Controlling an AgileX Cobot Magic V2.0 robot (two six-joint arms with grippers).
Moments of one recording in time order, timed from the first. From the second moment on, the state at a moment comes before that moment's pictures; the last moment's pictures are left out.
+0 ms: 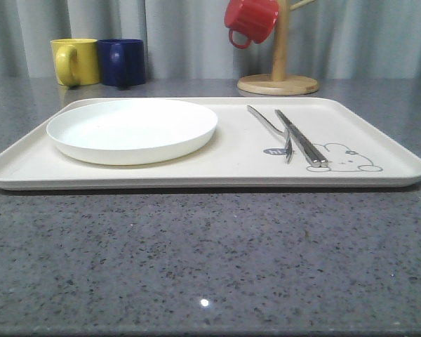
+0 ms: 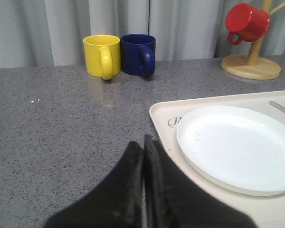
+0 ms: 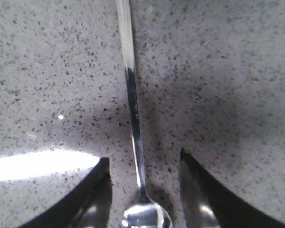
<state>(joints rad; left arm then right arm) -0.16 0.47 -0.40 -0.44 0.19 0.35 -0.22 1.69 -1.40 0.00 1.01 -0.05</state>
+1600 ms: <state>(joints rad) -0.16 0.47 -0.40 -0.44 0.19 0.35 0.14 1.54 -1.37 0.07 0.98 0.14</state>
